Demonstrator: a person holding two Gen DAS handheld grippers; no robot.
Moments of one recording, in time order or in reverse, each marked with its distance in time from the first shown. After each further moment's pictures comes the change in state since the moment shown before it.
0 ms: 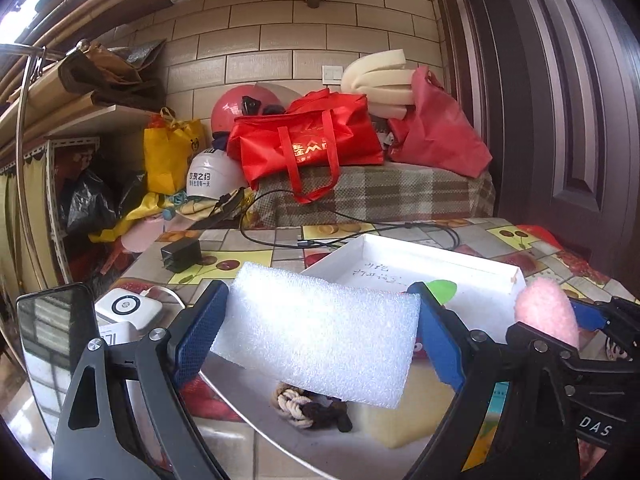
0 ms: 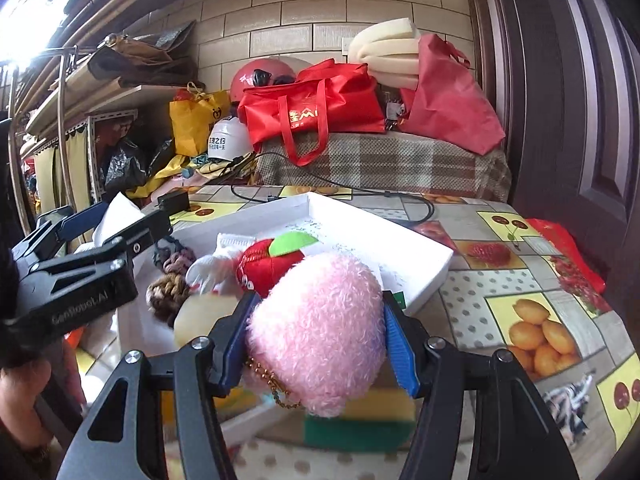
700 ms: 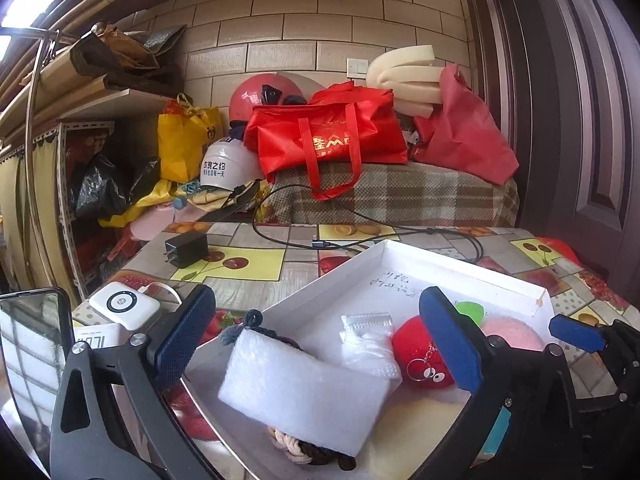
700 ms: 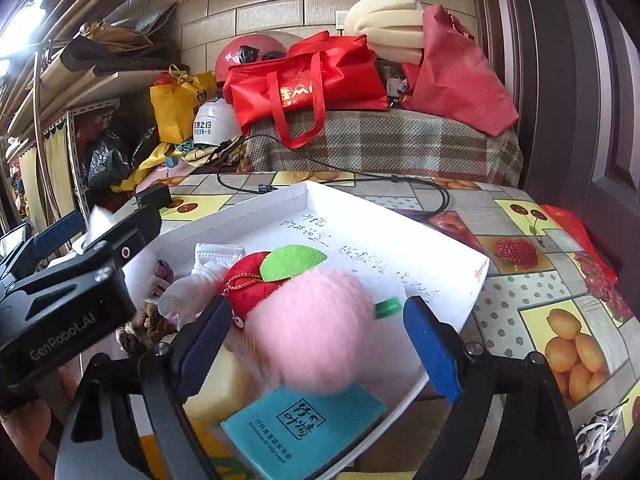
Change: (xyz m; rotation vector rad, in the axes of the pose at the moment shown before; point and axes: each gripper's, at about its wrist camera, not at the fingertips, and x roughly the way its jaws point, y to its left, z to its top) left arm 0.028 0.000 0.008 -0.048 0.015 0.062; right arm 0.040 0.007 0.017 0.005 0.065 -0.010
